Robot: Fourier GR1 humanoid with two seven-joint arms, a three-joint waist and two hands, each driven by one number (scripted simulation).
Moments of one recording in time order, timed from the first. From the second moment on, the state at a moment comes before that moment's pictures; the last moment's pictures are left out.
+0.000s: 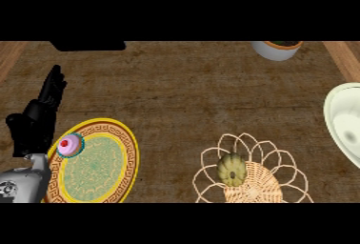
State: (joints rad) left arm -0.19 0.27 0.04 -1.62 -0.12 0.15 0.18; right arm 1.03 -0.30 0.37 -2.36 0.94 -0.14 -0.36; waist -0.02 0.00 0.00
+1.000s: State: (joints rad) left arm -0.23 0.25 0.01 -1.62 -0.14 0.14 0.19; right arm 0.33 -0.34 -0.33 -2.03 0.36 -0.01 -0.18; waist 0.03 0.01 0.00
